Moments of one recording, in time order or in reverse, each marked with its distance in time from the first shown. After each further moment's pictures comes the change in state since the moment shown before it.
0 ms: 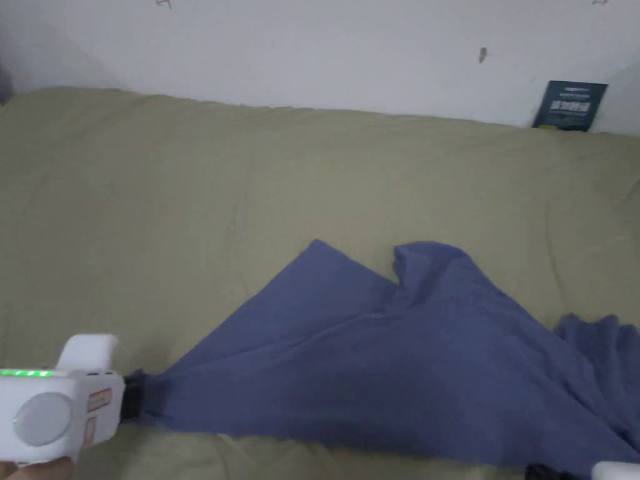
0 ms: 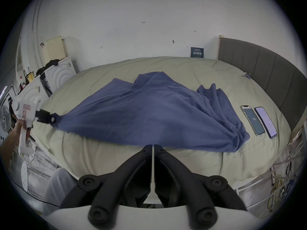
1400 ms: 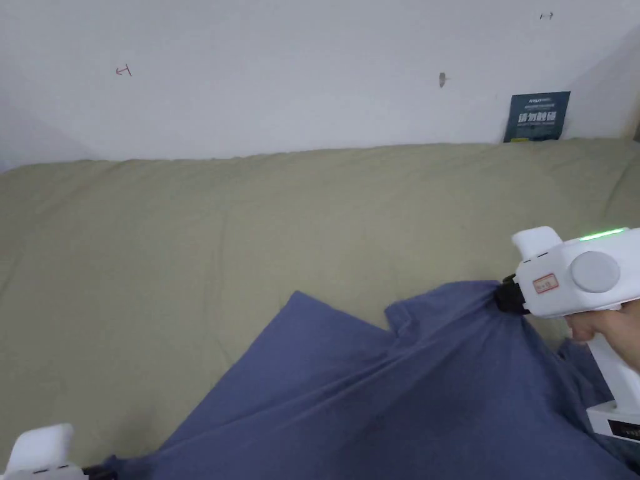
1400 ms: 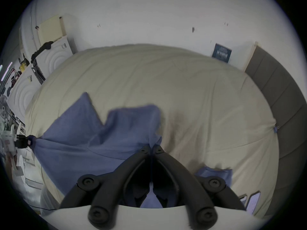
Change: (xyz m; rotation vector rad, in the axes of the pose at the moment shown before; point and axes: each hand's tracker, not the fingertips) left arm -0.018 0.038 0.010 -0.046 -0.037 0.135; right arm 0.073 0.248 -0.177 -0.168 0.080 0.219
